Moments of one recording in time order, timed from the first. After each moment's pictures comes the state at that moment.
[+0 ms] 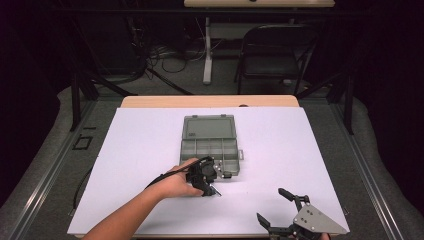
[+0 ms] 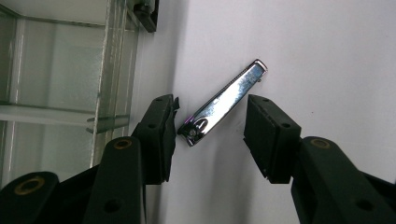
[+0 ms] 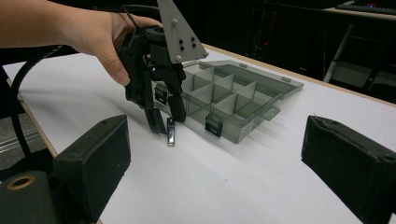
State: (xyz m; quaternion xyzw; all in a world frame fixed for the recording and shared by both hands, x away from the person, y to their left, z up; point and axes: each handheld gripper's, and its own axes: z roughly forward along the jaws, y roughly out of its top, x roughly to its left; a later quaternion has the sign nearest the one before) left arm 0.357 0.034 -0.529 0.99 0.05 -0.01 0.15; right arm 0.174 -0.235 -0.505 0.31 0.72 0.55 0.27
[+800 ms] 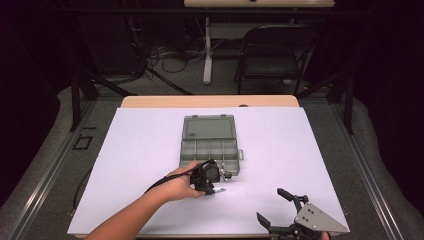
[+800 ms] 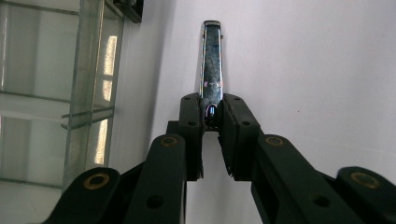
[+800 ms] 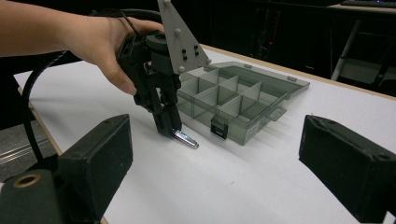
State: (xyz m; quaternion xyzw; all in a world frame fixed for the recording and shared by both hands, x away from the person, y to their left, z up) left arm 0.345 0.023 -0.525 0.99 0.07 0.00 0.11; right arm 0.175 -0.236 -0.504 0.31 0.72 0.56 0.26
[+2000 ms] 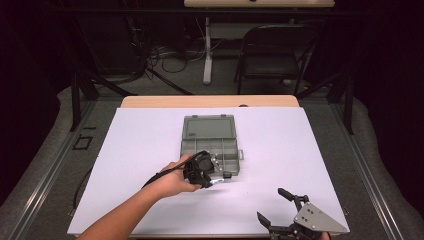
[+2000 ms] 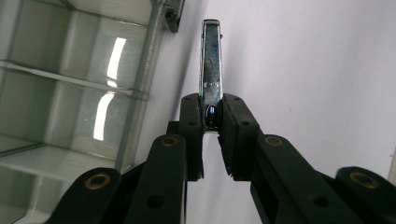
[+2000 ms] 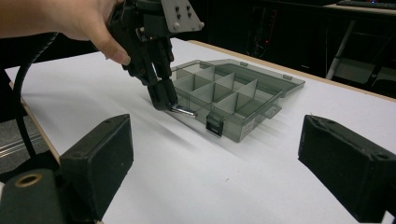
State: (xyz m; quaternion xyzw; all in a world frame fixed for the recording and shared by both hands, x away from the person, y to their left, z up) left arm 0.353 0.042 -0.494 0.98 0.11 0.00 0.15; right arm 0.175 -0.237 -0.505 0.31 0.72 0.55 0.26
